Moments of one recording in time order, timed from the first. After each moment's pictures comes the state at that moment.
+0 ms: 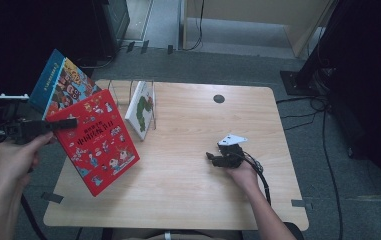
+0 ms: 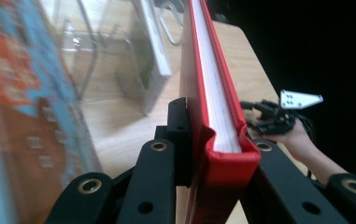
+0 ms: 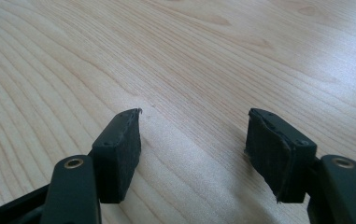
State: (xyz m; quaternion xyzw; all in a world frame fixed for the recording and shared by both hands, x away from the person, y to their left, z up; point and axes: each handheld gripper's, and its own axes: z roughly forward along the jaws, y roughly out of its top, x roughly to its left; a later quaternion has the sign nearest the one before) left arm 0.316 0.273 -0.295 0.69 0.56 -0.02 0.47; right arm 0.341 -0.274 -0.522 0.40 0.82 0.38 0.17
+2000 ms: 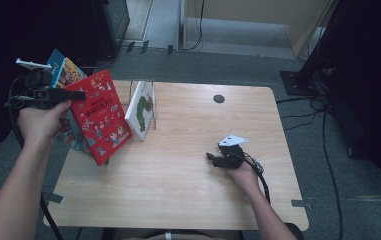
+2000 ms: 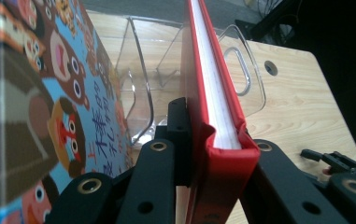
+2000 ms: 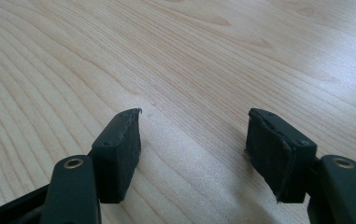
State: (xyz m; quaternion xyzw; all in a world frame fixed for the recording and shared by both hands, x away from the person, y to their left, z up) left arm 0.401 0.241 -0.283 0.68 0.62 0.06 0.39; right arm 0.339 -0.275 -0.522 0.40 0.81 0.38 0.17
